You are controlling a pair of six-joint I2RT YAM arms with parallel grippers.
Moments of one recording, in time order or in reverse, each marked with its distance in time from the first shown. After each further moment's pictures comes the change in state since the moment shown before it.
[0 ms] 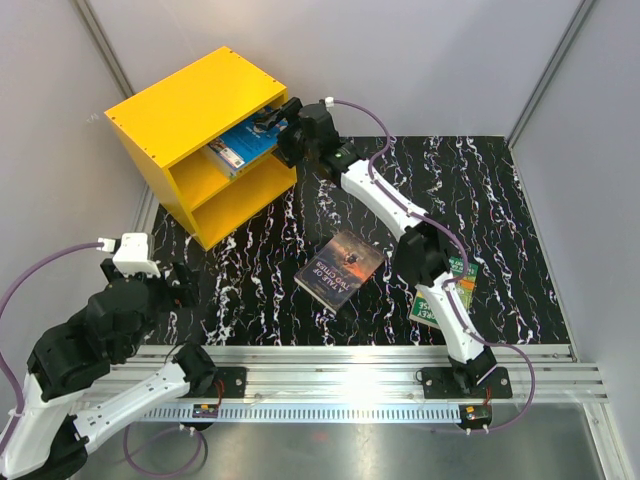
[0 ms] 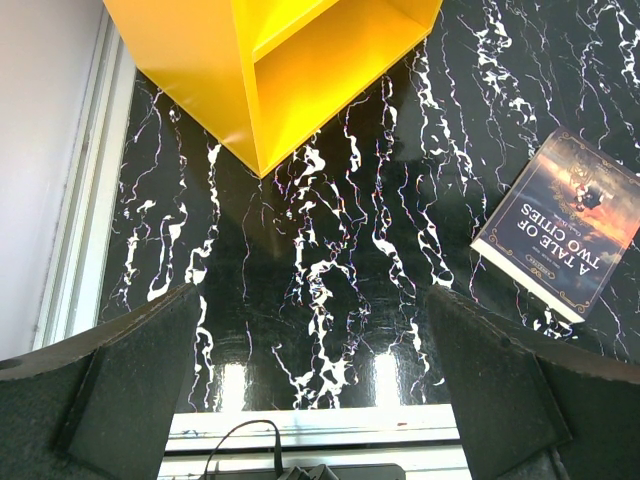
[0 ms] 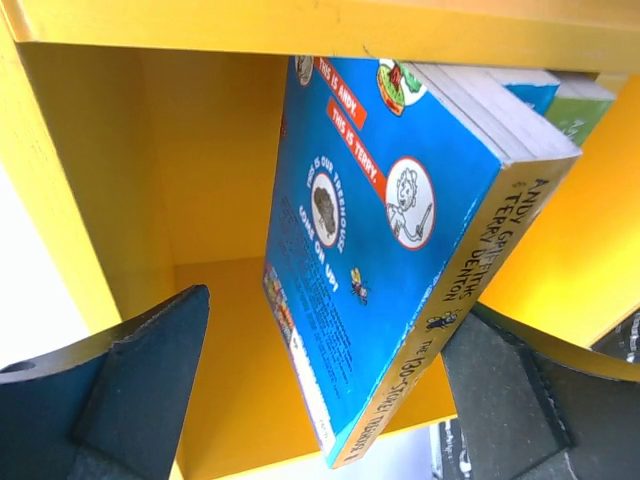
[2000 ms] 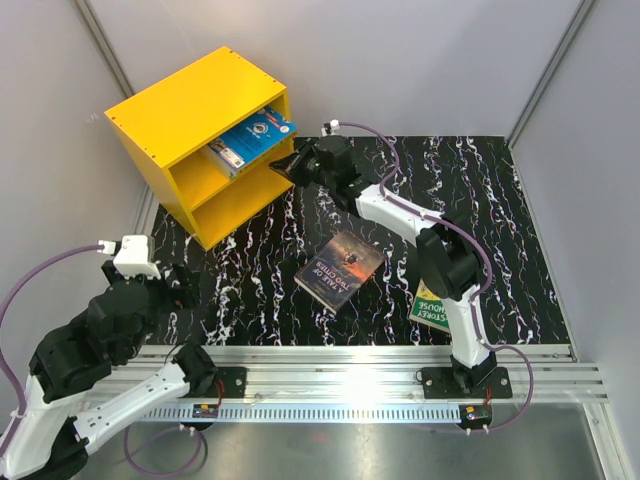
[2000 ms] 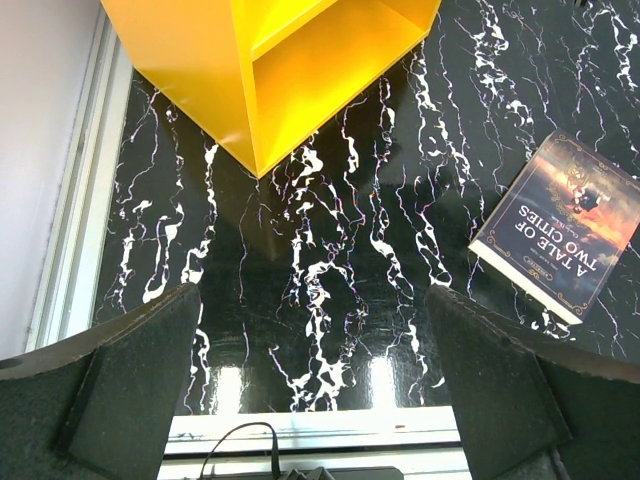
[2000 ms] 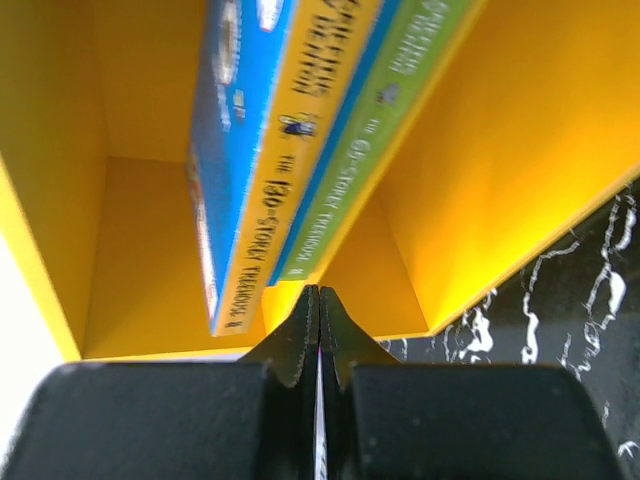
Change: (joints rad) left arm 0.000 -0.023 -0.023 0.015 0.000 0.000; right arm 0.001 -0.299 -0.693 0.416 -0.111 -0.163
